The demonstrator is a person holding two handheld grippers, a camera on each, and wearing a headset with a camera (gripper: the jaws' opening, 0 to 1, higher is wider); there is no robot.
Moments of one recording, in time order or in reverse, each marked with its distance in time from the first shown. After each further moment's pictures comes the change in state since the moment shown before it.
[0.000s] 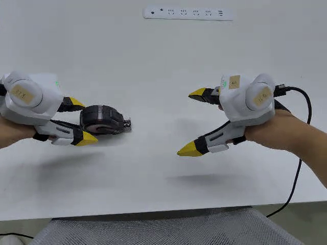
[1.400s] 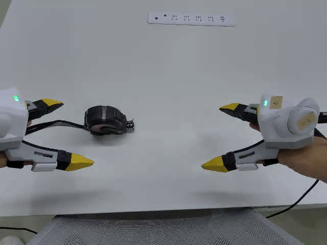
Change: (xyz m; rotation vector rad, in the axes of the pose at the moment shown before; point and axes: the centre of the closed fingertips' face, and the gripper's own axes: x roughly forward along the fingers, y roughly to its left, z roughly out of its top) left arm -0.051 -0.026 0.006 -0.108 -0.187 0.093; right arm -0.043 0.012 -0.032 0.097 -0.027 -0.092
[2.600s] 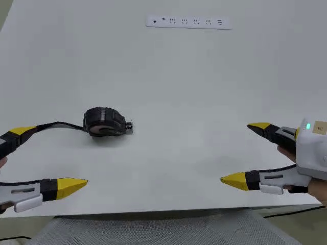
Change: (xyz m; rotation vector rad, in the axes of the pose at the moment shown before) left arm -0.048 -0.036 -0.006 -0.258 -0.192 0.153; right arm -0.053 0.014 -0.031 0.178 -0.065 -0.137
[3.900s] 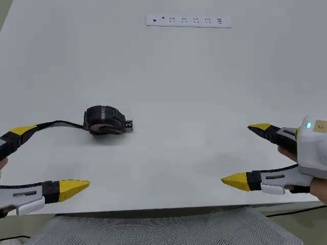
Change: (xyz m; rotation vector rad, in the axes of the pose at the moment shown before) left arm -0.004 -0.010 0.001 0.026 -0.020 0.011; right arm -0.005 0.007 -0.004 0.019 0.008 0.004
